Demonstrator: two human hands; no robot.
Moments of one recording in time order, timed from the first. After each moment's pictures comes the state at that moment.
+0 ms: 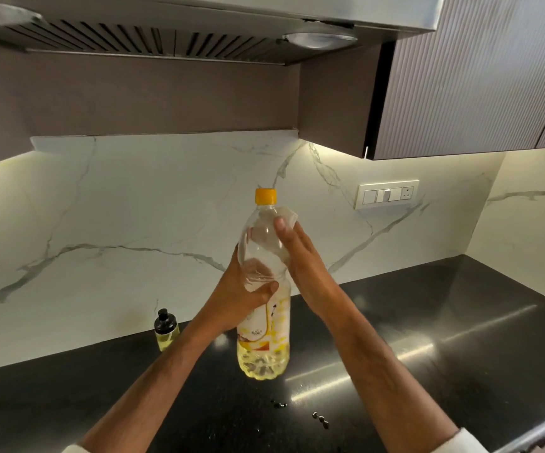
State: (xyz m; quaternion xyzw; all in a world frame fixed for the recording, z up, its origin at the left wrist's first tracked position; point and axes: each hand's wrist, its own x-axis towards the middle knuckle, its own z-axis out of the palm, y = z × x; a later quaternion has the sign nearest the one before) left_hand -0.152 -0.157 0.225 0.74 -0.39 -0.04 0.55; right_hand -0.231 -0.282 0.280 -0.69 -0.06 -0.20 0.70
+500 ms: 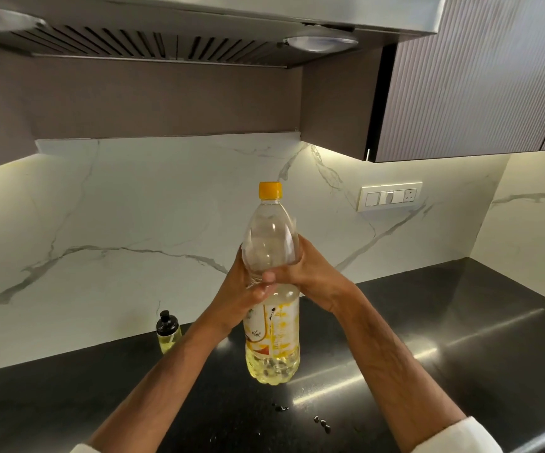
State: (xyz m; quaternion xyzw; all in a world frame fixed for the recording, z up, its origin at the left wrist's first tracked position) left_hand -0.167 -0.151 0.235 0.65 -0.41 -0.11 0.63; right_hand -0.228 -0.309 0.277 -0.72 -0.16 -0.10 0.67
